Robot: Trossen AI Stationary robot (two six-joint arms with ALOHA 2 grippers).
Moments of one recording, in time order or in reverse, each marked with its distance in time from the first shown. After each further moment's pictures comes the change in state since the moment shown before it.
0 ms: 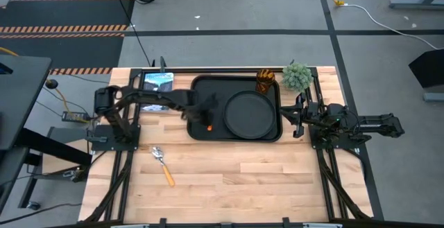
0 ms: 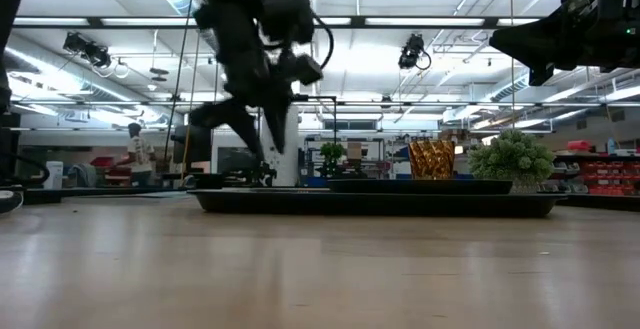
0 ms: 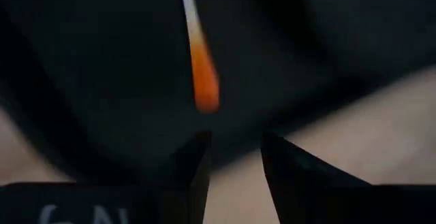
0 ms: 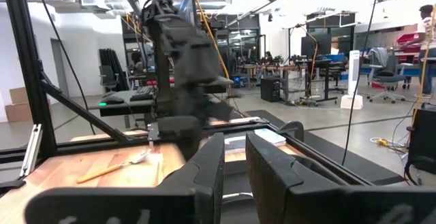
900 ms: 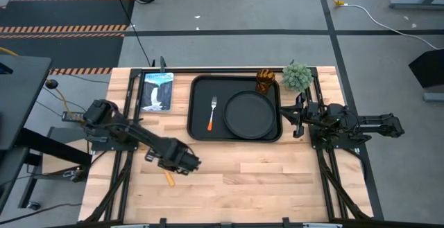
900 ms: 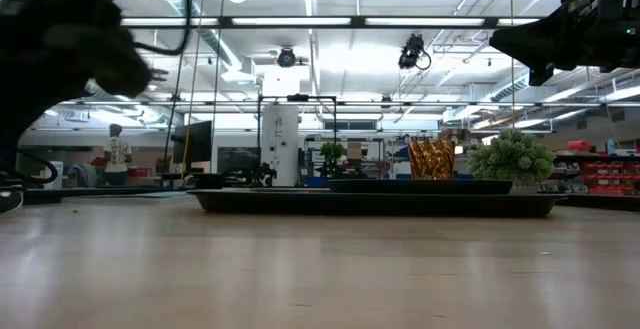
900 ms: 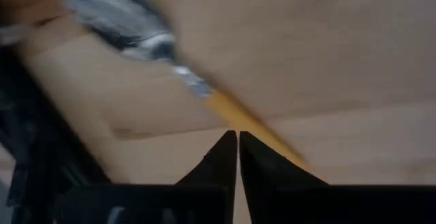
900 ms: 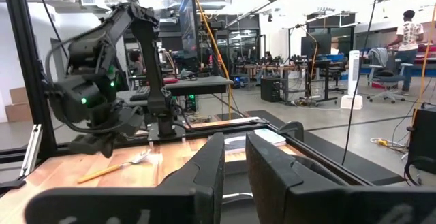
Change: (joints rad) left arm -0.589 -0.034 -0.091 -0.445 0.084 -0.596; right arm 0.000 0.000 0.000 0.000 0.000 0.000
